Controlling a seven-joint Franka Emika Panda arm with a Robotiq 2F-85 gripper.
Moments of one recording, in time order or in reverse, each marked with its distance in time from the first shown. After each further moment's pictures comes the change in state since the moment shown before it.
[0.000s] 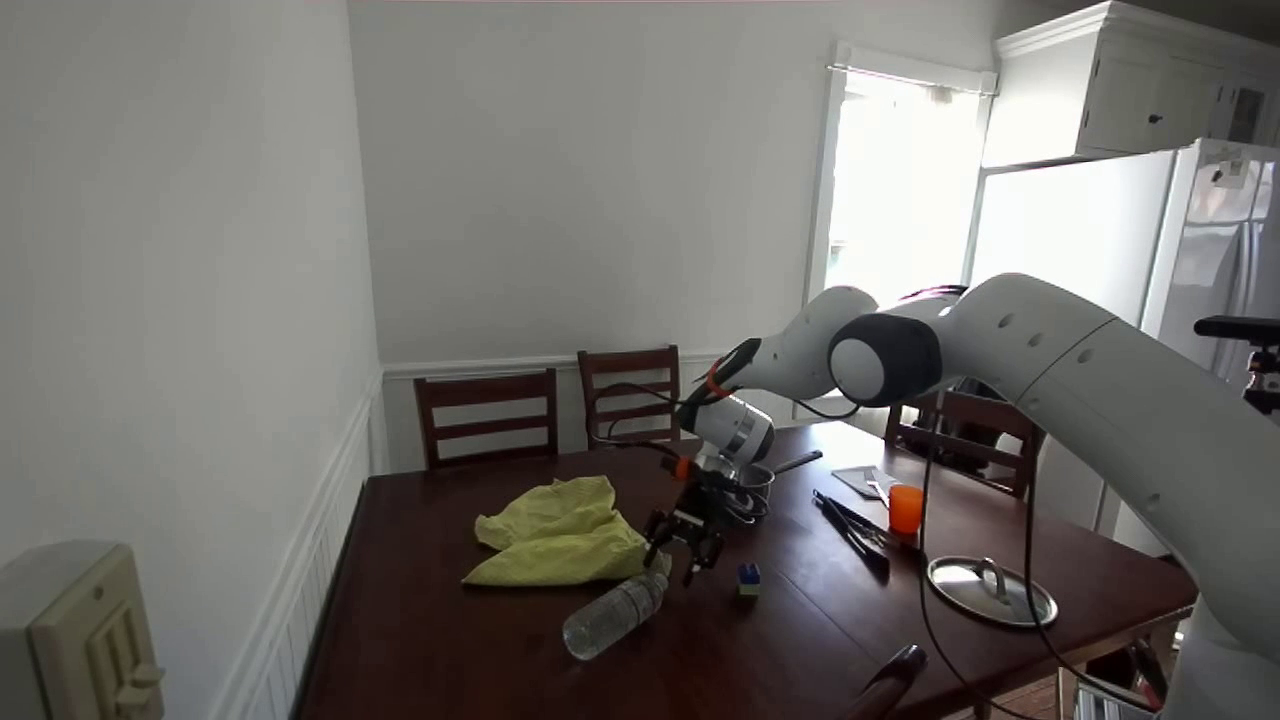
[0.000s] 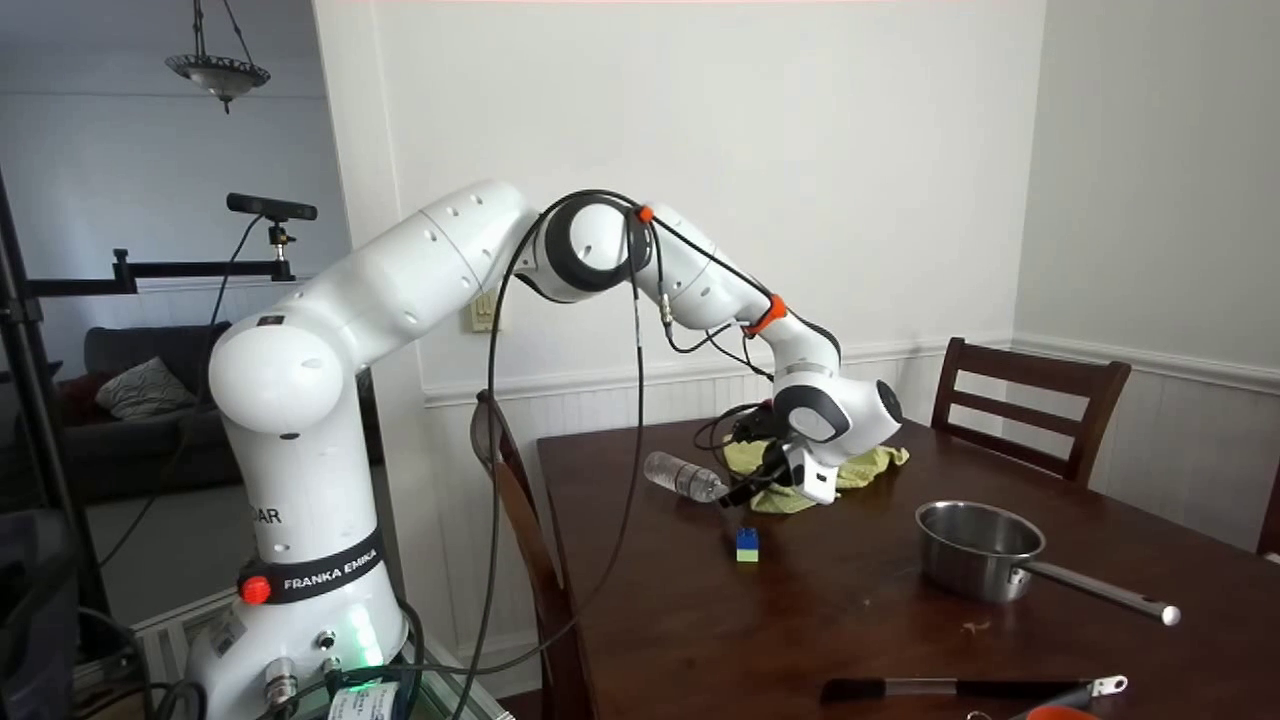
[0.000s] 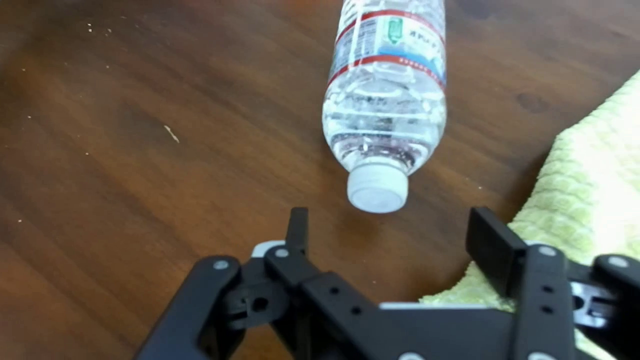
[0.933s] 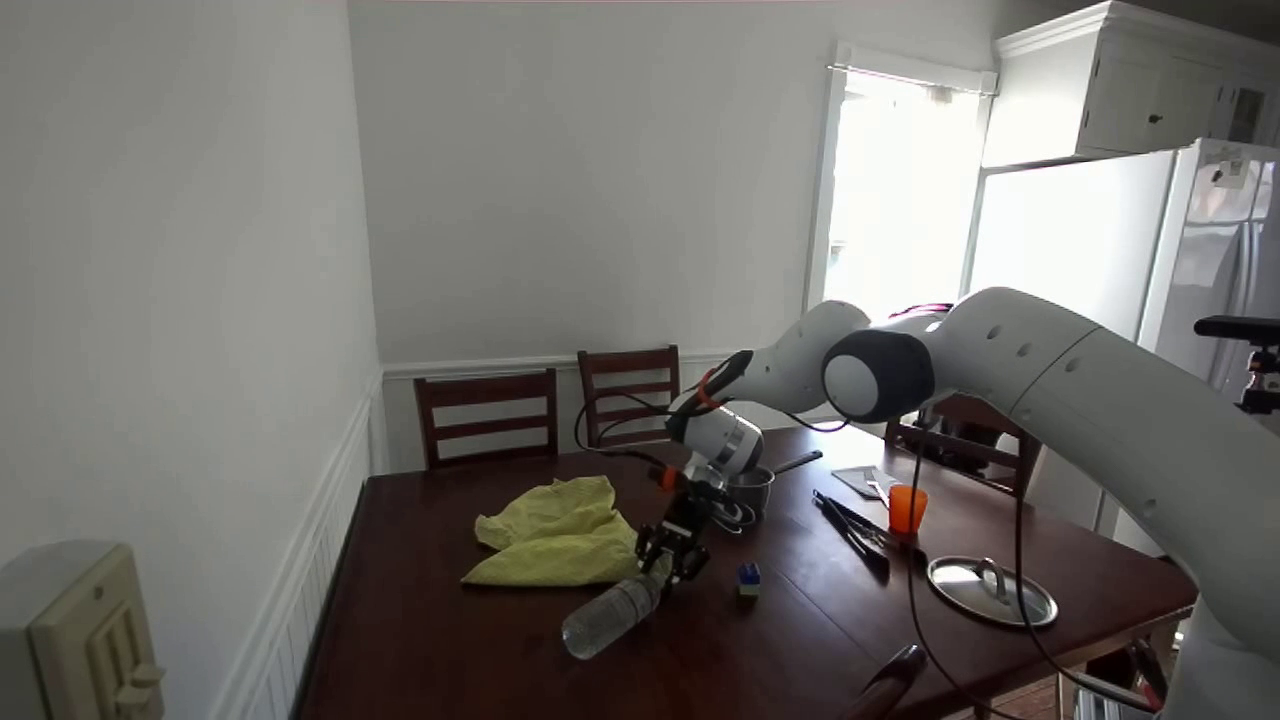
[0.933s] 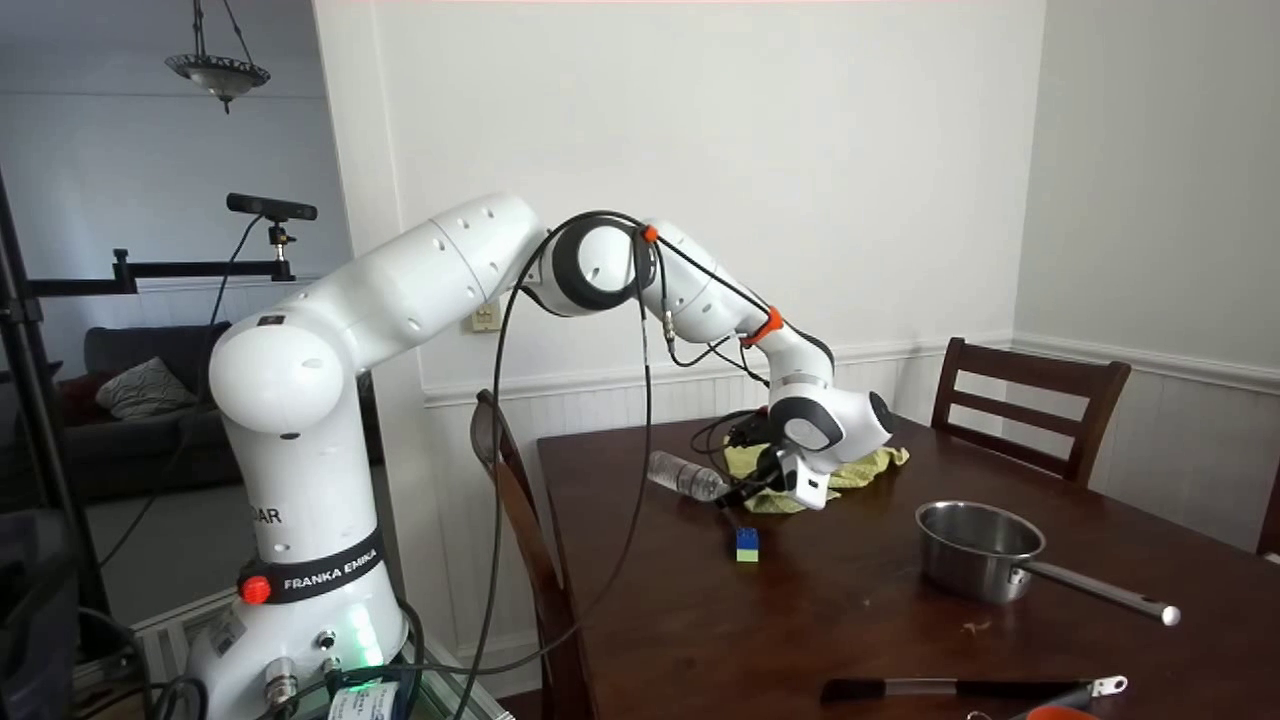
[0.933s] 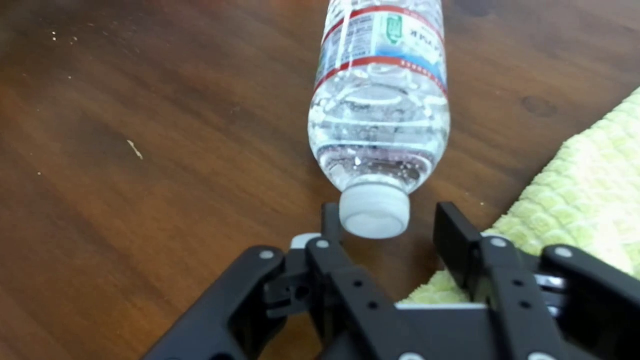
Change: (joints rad) arm 0.001 0.063 0.034 0.066 0.001 0.001 0.048
